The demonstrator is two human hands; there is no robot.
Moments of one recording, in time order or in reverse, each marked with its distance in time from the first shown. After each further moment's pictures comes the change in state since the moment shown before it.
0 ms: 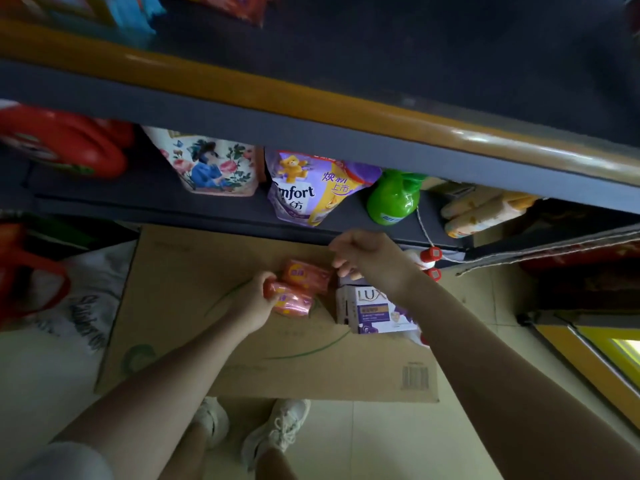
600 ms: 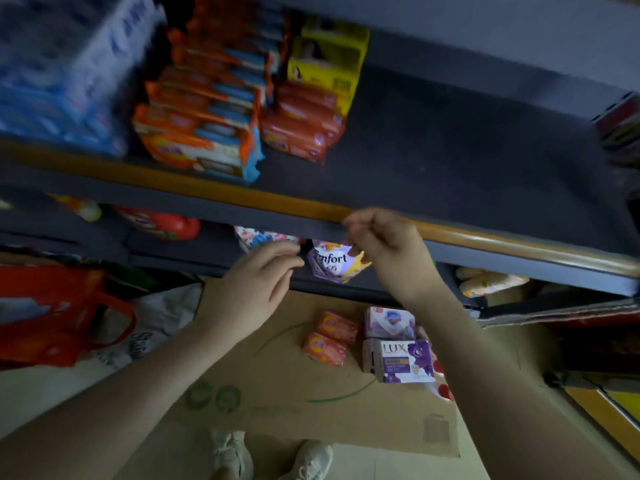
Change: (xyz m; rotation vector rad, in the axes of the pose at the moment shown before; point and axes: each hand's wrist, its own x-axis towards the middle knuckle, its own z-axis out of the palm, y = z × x) left_hand -0.086 0.092 -0.178 0.354 0.571 0.943; right_hand -0.042 -0.143 0.000 -0.103 0.212 -0.532
